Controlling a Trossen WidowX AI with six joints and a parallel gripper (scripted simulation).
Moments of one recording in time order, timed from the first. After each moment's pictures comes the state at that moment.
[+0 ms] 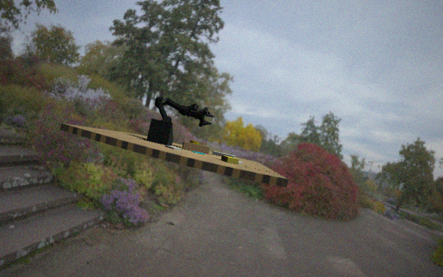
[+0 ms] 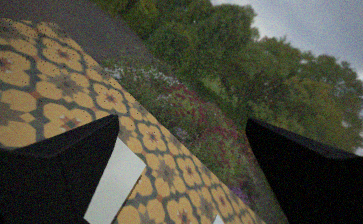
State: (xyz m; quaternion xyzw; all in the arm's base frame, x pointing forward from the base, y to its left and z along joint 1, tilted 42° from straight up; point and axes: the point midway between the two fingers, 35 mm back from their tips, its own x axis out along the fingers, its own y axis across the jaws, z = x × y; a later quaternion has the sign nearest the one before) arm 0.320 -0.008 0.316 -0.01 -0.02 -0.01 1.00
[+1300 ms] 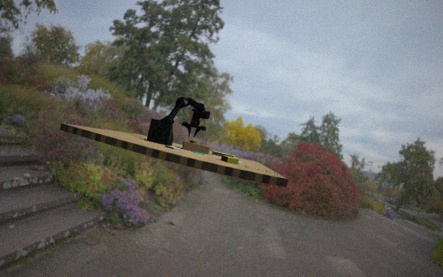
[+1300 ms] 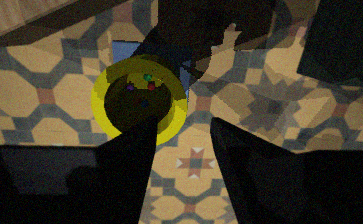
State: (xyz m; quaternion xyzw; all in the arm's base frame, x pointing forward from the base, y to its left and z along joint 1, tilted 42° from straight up) arm 0.241 -0.033 0.076 0.70 0.58 -0.31 0.28
